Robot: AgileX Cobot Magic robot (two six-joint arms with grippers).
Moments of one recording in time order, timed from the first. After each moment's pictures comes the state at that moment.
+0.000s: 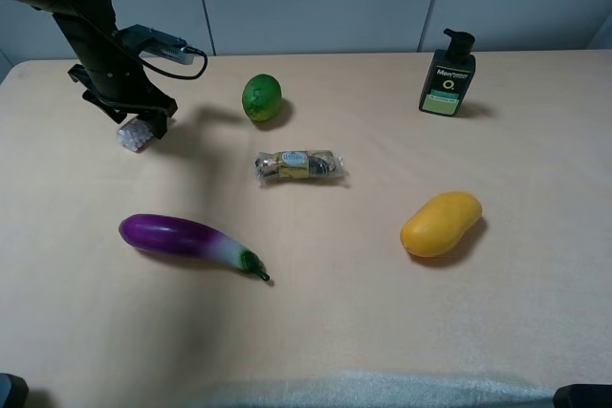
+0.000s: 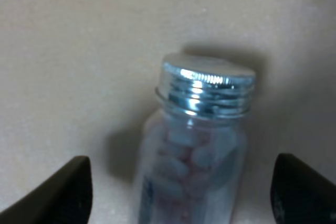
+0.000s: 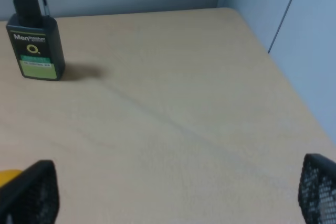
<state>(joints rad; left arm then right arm) -0.16 2.14 -1.36 0.14 0.63 0.16 -0.12 -0.01 -0.50 -0.05 1.02 -0.03</state>
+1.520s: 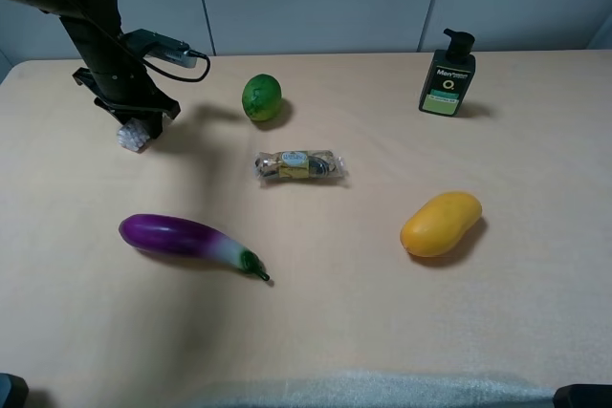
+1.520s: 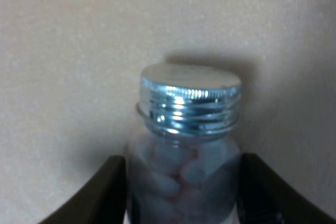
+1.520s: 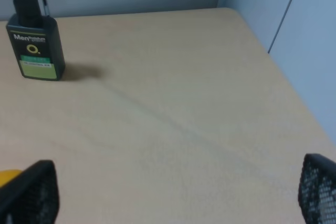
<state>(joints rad) -0.16 2.17 -1.39 0.14 0.65 0.16 -0.12 -0.01 -0.50 -0.05 1.02 -0.03</state>
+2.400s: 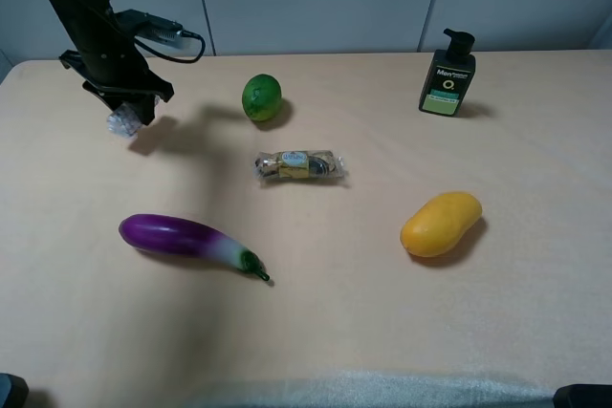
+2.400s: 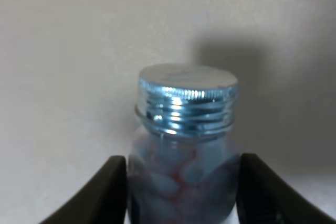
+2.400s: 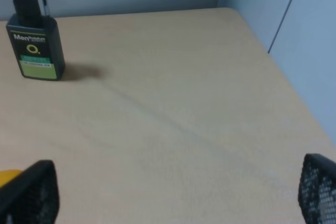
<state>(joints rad) -0.16 2.09 -1.43 0.14 0.77 0.15 -0.12 -0.01 -0.50 -0.05 1.02 -0.03</state>
